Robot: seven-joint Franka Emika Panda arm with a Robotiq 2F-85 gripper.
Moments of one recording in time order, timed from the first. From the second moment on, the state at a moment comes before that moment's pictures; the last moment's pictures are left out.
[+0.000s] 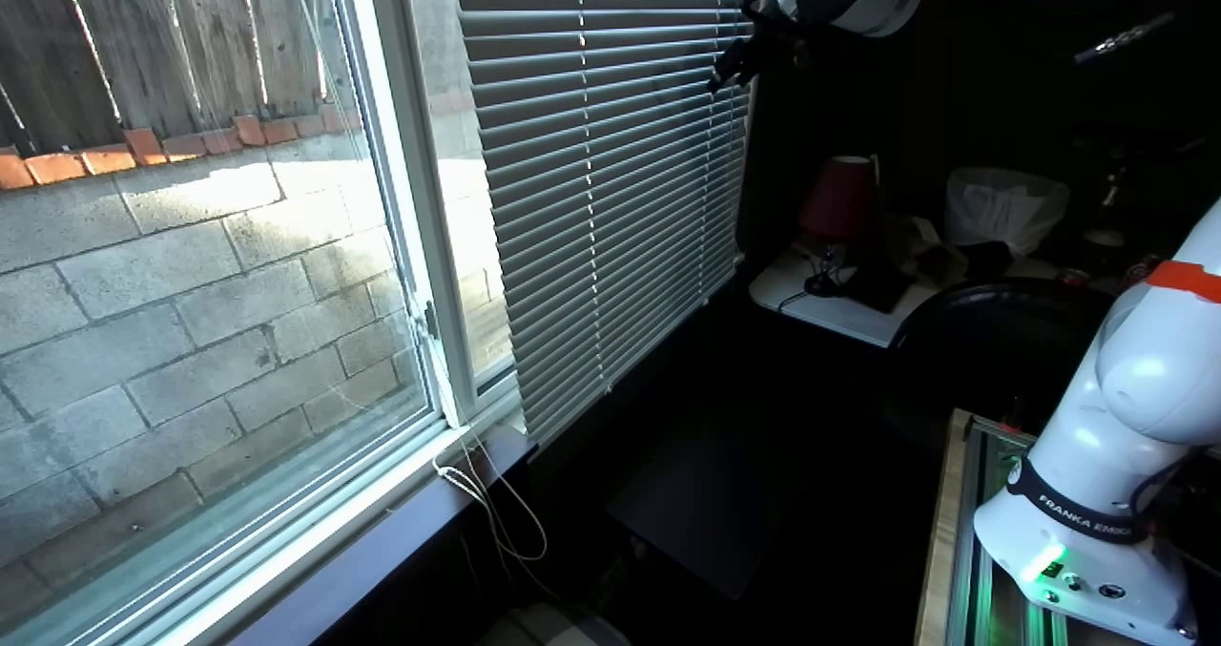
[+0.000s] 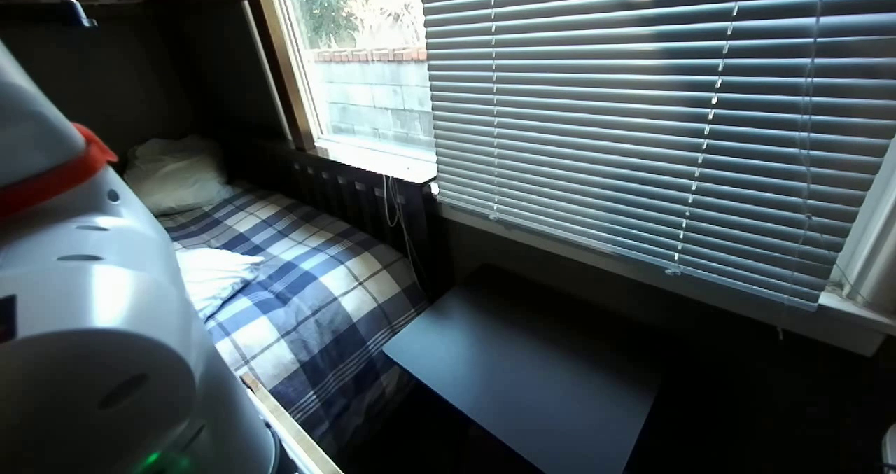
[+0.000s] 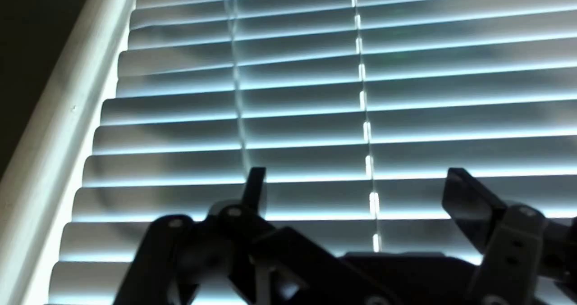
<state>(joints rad) -0.17 -0.15 -0.22 -1.94 0.16 2.53 -0.35</state>
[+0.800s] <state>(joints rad) -0.17 -0.05 -0.24 -1.87 0.19 2.60 -0.44</state>
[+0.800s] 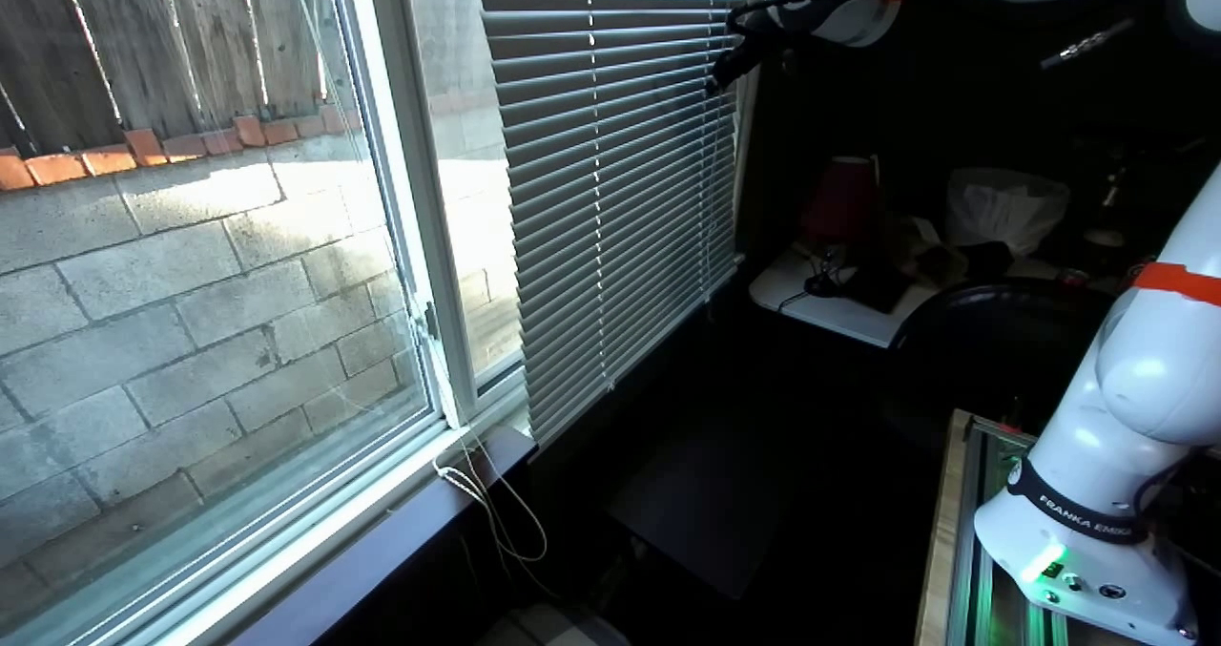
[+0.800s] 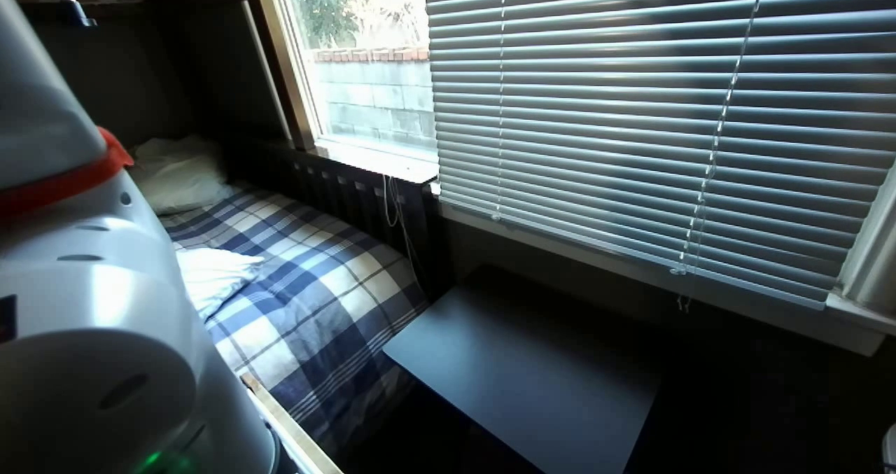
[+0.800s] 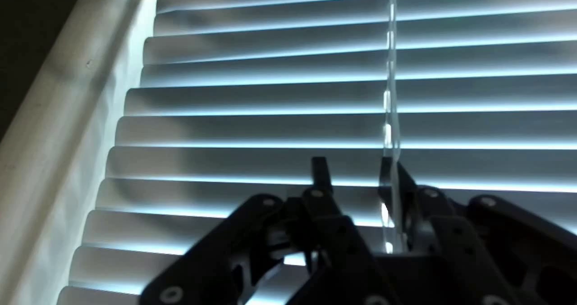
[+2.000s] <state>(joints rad) -0.19 -0.08 -0.24 -1.89 0.14 2.38 -0.30</state>
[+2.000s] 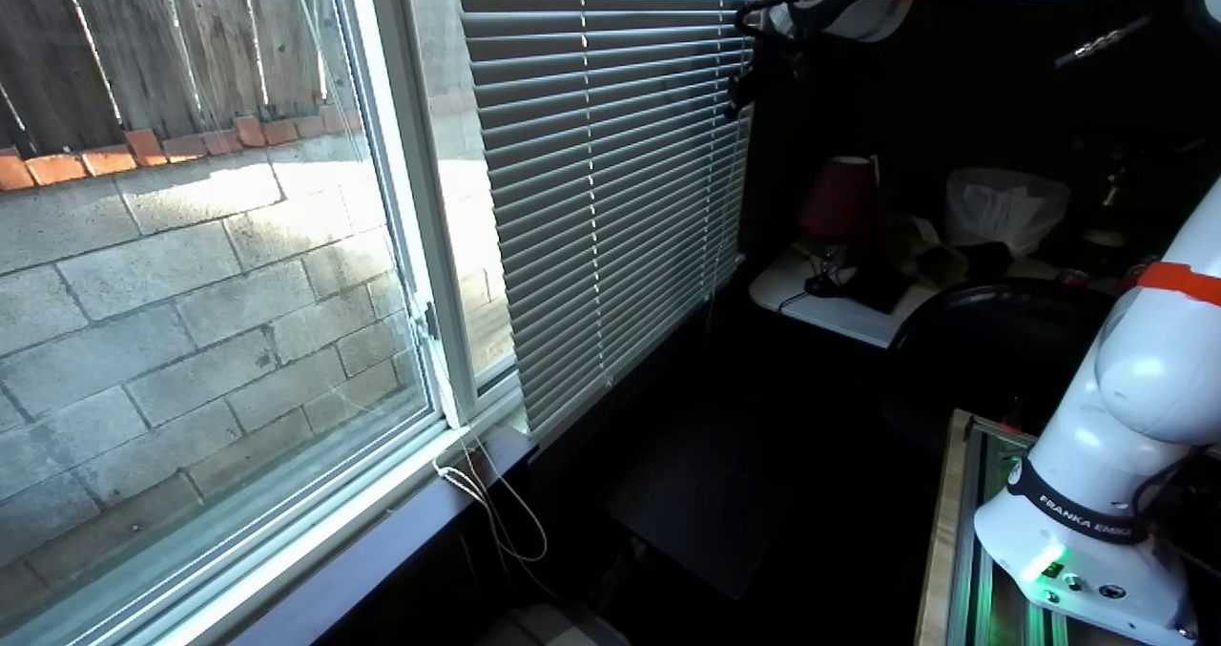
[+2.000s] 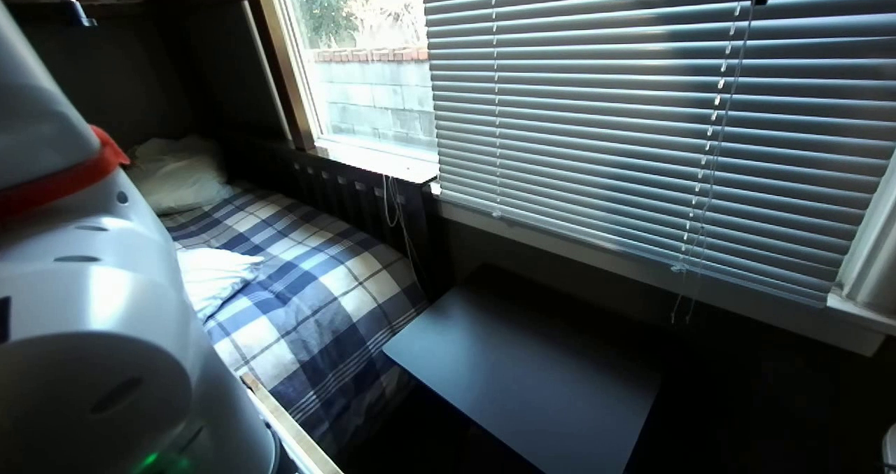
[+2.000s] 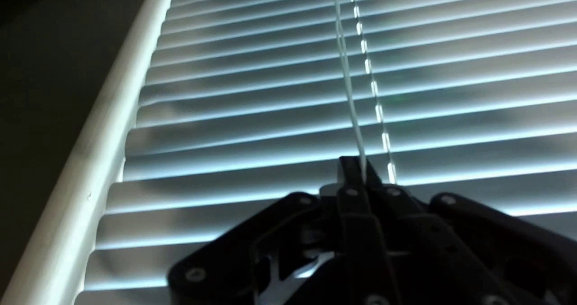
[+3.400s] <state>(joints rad) -0.16 -0.12 -0.24 -2.04 0.31 2.56 -0.38</state>
